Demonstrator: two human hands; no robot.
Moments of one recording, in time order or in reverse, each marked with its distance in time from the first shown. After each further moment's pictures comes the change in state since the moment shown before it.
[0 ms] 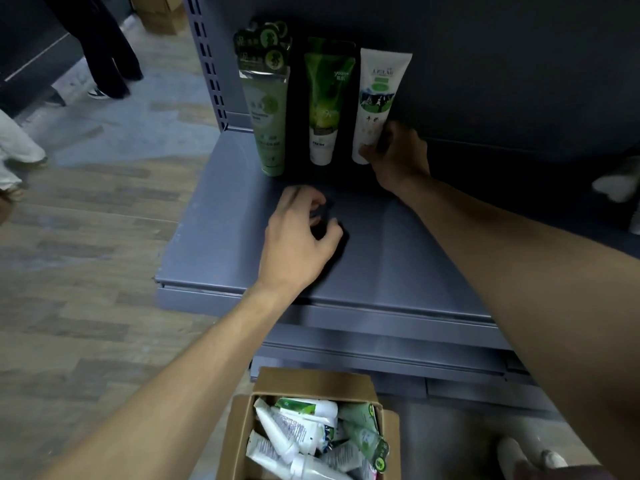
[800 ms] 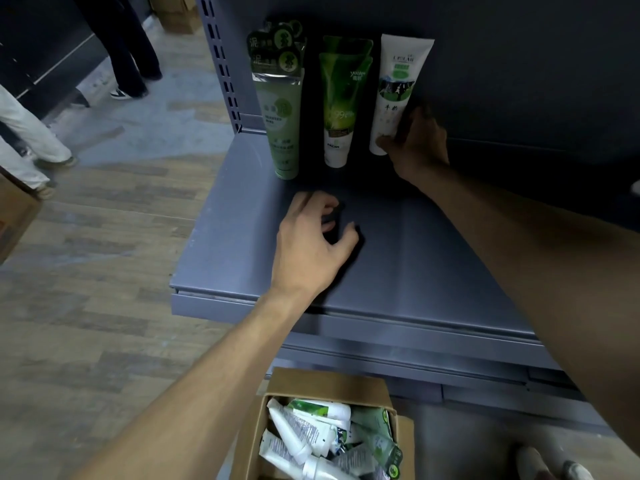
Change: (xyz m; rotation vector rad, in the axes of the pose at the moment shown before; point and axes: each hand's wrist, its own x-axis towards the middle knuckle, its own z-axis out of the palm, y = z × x) left_hand 0.002 0.000 0.001 -0.017 0.024 -0.075; right_hand 0.021 -0.005 0.001 -0.023 0.017 0.055
